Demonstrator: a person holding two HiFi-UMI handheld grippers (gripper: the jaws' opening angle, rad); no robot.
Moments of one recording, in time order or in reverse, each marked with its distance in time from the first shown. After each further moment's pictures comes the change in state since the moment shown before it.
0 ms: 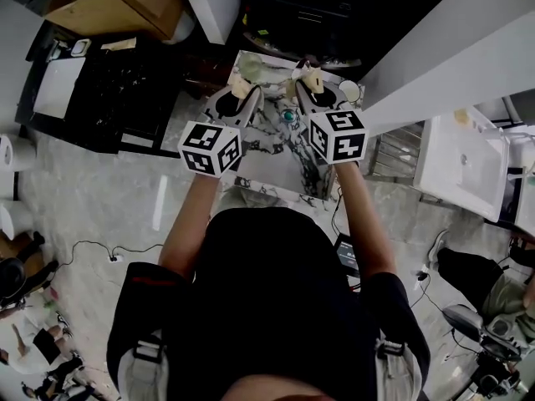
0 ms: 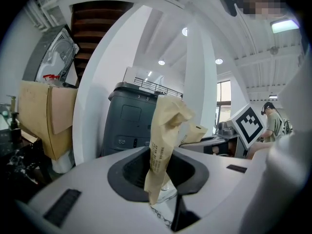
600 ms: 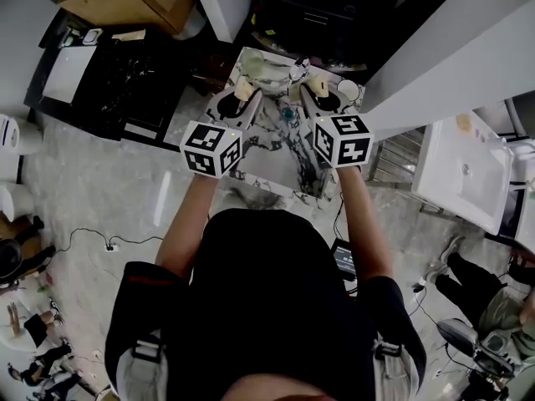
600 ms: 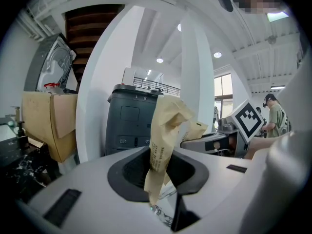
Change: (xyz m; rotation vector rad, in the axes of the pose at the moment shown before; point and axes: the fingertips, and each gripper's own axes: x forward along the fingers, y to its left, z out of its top) left arm -0.013 -0.033 -0.007 0.061 0.018 0.047; right arm -0.034 -0.004 -0.011 0.017 -0.019 0.059
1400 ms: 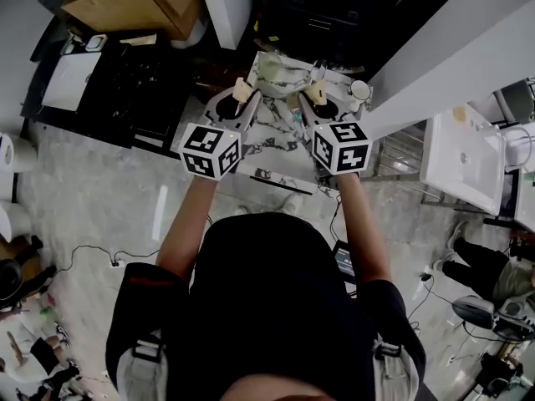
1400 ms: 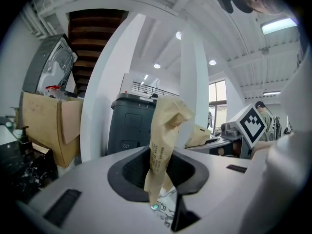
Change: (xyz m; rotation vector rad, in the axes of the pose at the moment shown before) left arm -0.071 0.051 0.018 0.000 -0.054 -0.069; right arm 0.009 0.091 0.009 -0.008 0.000 -0.060
